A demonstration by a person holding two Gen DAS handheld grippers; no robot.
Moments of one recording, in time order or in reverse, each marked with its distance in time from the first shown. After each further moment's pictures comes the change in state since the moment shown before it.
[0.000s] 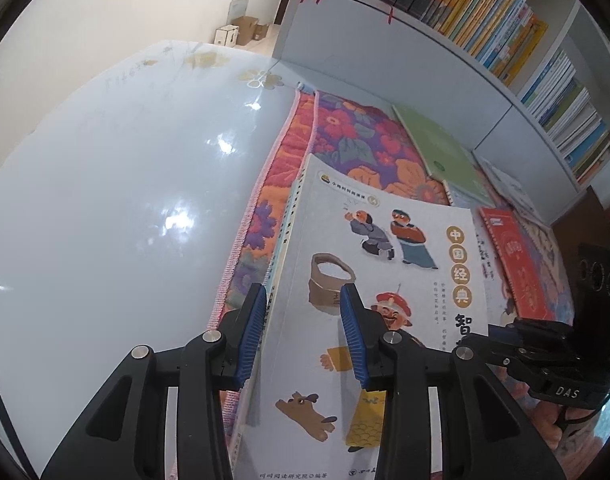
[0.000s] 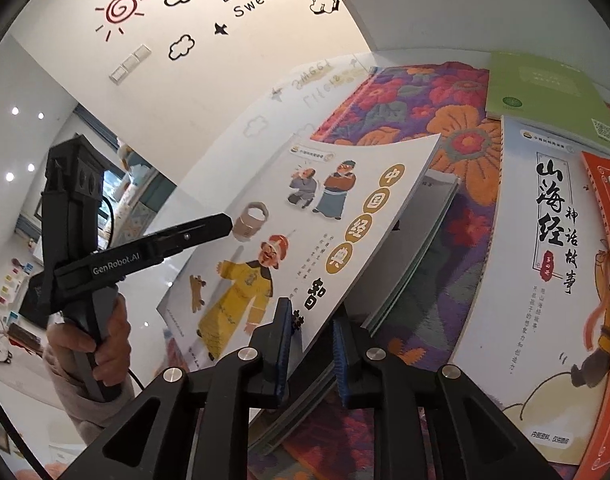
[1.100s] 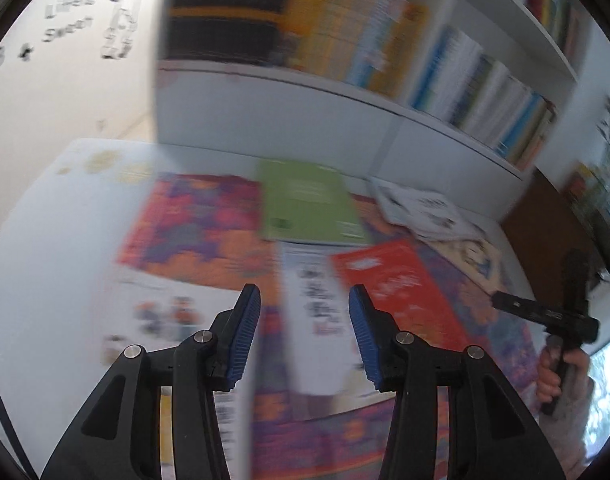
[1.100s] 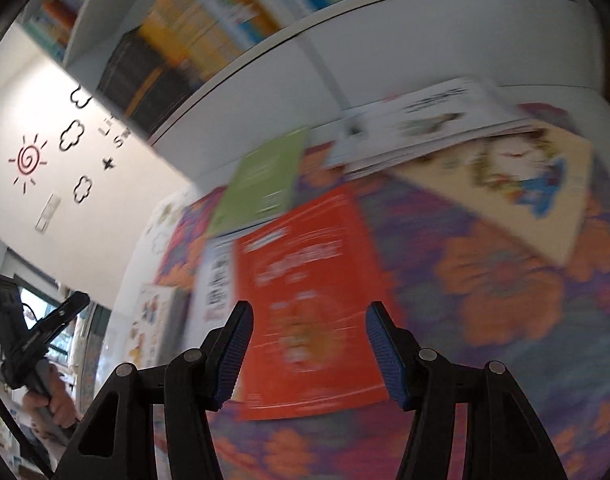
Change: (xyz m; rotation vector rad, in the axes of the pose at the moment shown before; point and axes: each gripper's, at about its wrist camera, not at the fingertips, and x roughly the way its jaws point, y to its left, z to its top) left arm -0.038 -0.206 0.034 0.183 -0.114 -0.103; right arm -0.241 -0.215 -0.024 0.389 -0.286 -0.245
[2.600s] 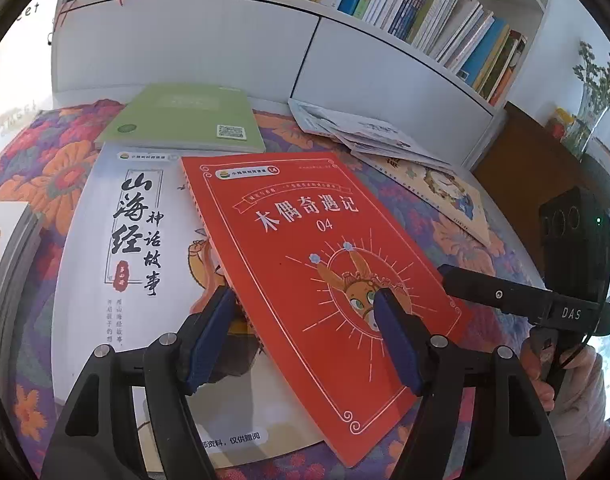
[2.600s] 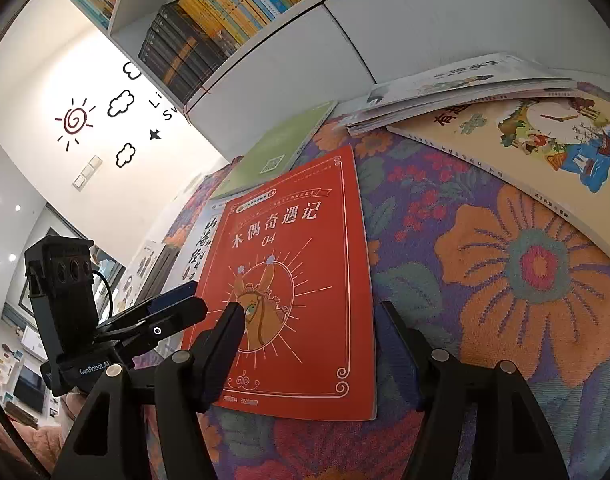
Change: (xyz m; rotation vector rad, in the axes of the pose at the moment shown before) left arm 0.140 -0.084 -0.090 0.059 0.021 -0.131; right arm 0.065 -0.033 -0.029 -0.153 0.001 0.186
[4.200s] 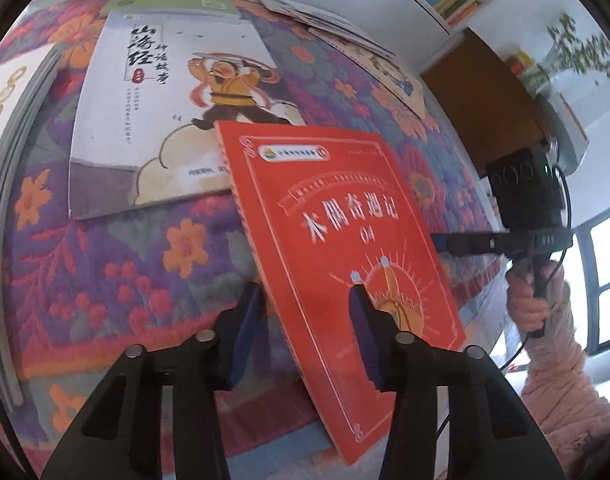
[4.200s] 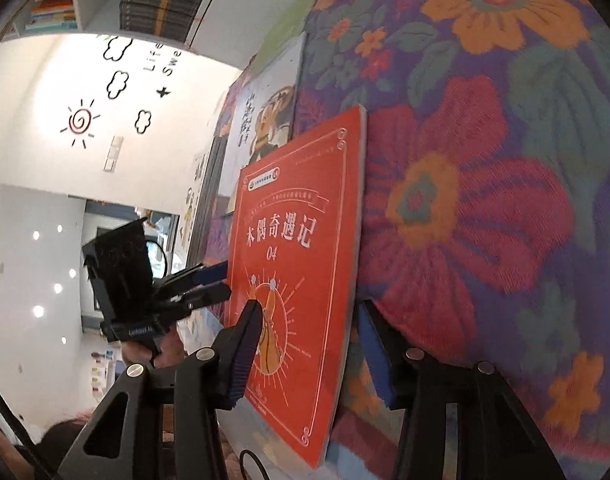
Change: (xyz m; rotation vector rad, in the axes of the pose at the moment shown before) left arm -0.064 0.027 -0.064 -0.042 0.398 -0.233; right arm -0.017 0.037 -0.077 0.264 0.371 0.232
